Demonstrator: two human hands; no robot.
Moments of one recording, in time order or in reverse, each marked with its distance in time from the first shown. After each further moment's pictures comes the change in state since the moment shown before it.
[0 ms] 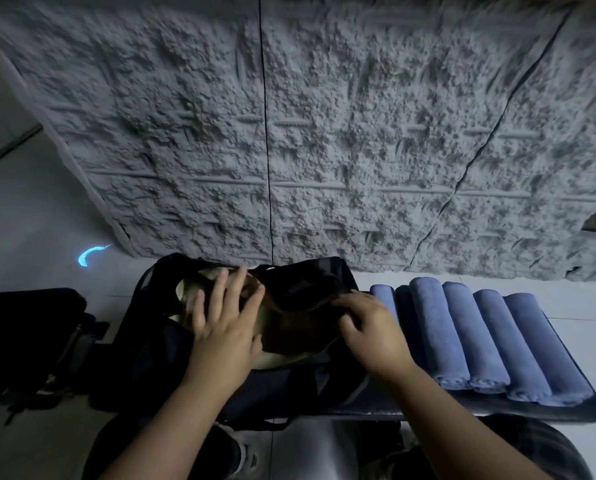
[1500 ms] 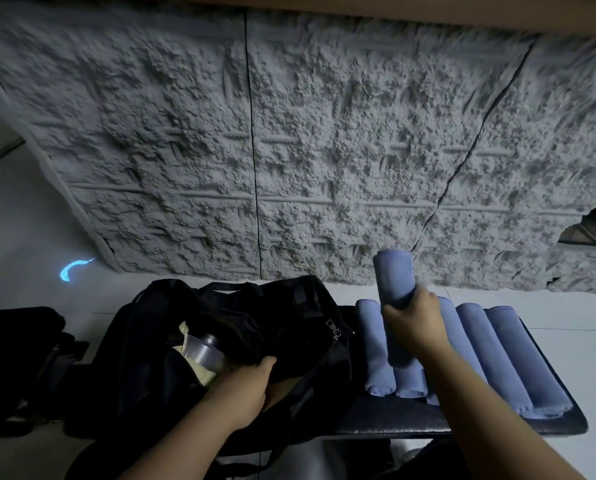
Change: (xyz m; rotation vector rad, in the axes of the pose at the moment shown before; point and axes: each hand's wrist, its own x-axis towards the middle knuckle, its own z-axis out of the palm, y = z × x) left_hand -0.003 0.024 0.043 -0.169 -0.631 0.061; right_hand 0.030 0.053 -0.057 -0.083 0.254 0.513
